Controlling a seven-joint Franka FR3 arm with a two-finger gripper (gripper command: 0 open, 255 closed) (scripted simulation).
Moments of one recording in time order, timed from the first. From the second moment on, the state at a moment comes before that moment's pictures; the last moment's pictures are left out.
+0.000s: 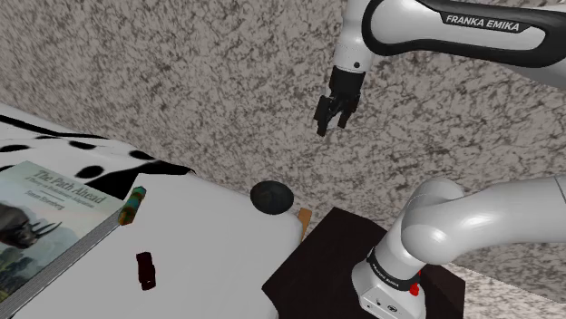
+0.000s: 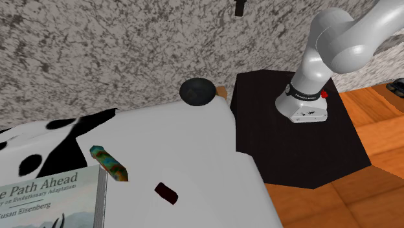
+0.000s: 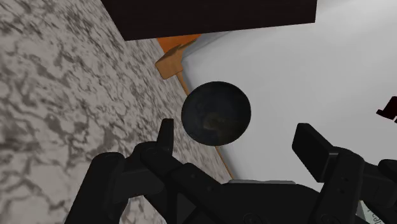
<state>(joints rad) 0.01 -0.77 -0.01 -2.41 -0.02 1.60 0.14</state>
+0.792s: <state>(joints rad) 0.08 -0.66 0.19 -2.52 0.11 1.84 0.39</state>
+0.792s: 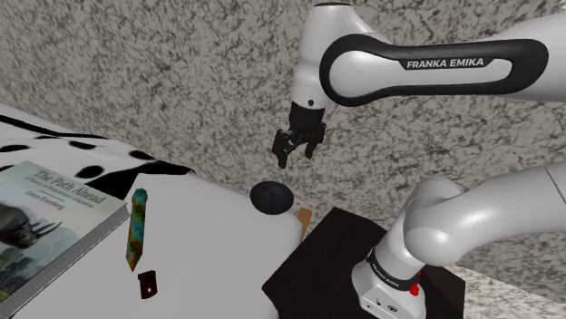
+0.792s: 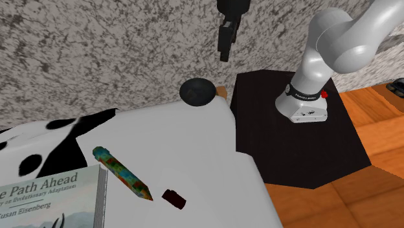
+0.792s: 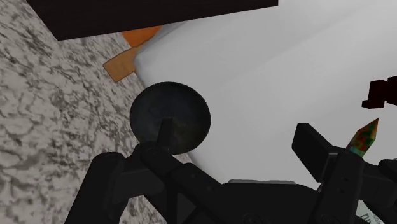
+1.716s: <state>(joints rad) 0.10 -0.26 0.48 -2.45 0.13 2.20 0.77</state>
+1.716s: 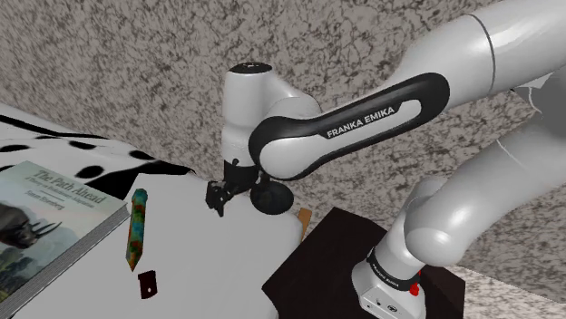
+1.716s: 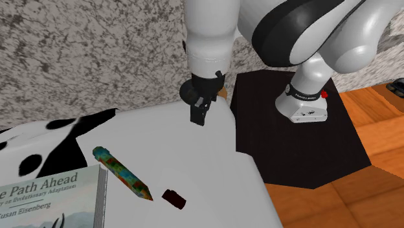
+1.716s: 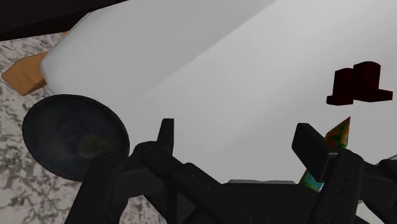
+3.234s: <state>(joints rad) 0.36 0.59 0.46 -1.83 -0.42 2.35 1.45</state>
